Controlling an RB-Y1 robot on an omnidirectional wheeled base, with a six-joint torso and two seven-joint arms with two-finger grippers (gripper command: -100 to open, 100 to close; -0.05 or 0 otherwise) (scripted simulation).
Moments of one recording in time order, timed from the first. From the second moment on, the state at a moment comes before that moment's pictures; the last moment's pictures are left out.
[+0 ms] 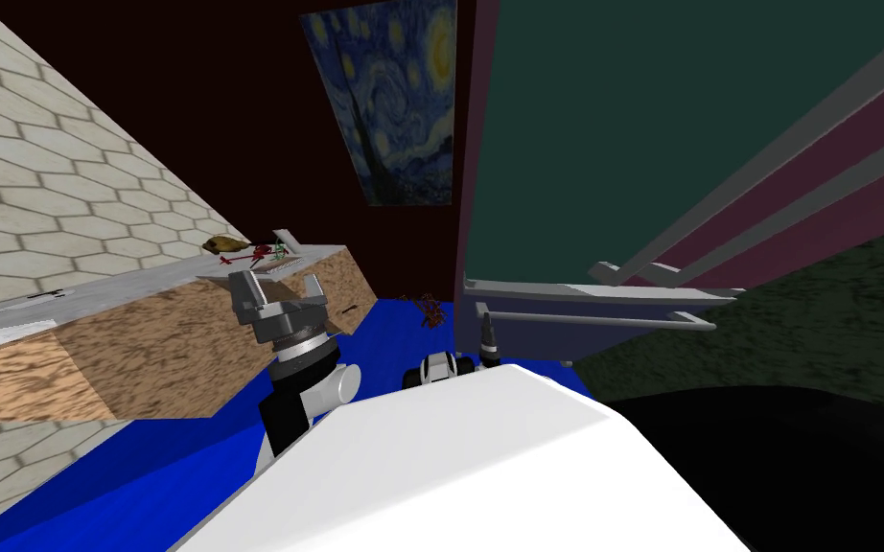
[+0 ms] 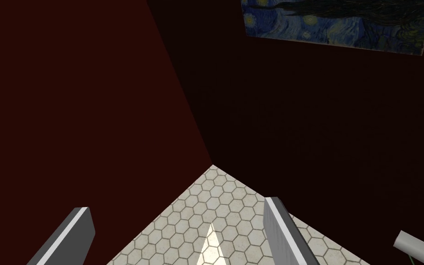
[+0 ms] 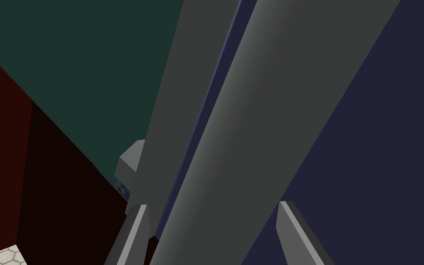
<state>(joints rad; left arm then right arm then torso) 0.47 -0.02 0.02 -2.40 0.12 -0.49 -0.04 -0.04 -0.16 0.51 -0.58 -0.69 -1.73 -2.51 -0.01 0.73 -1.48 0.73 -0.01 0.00</state>
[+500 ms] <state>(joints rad) 0.47 -0.02 0.02 -2.40 0.12 -0.49 -0.04 -0.07 -0.15 0.50 -0.62 -0.69 -1.65 -2.48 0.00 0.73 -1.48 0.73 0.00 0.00</state>
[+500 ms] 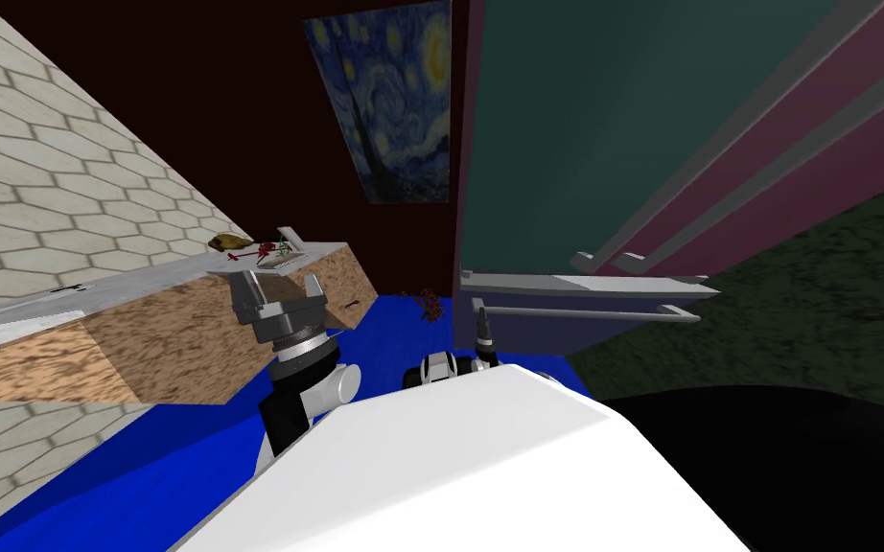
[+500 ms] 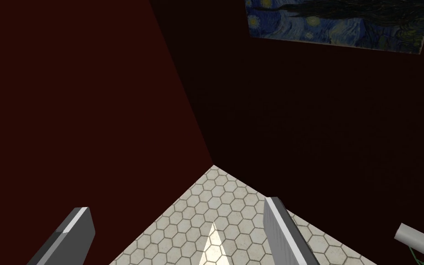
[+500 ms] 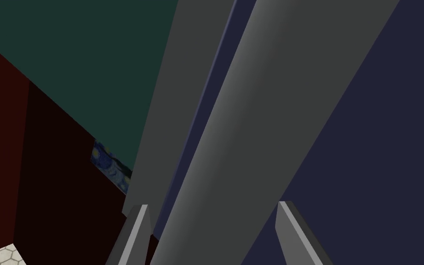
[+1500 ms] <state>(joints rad) 0.47 -0.02 0.02 -2.40 0.12 -0.49 -0.04 0.00 -0.10 0.36 -0.72 -0.65 -1.61 -2.43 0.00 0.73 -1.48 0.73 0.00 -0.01</state>
